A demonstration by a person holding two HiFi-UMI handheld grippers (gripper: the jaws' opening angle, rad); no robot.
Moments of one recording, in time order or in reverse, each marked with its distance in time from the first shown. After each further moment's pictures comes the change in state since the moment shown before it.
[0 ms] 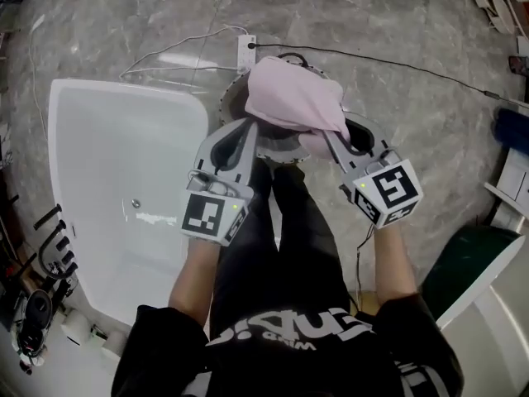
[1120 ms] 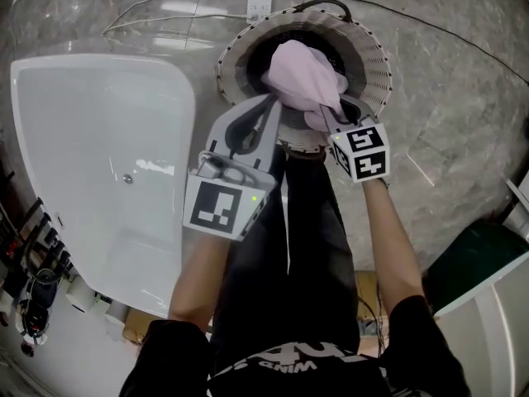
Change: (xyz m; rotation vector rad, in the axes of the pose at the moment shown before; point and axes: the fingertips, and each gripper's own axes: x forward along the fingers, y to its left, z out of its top) left arm 0.080 0.052 -0.180 -0.108 0.106 0.024; right arm 0.182 -0.044 -0.309 0.102 0.415 -0.041
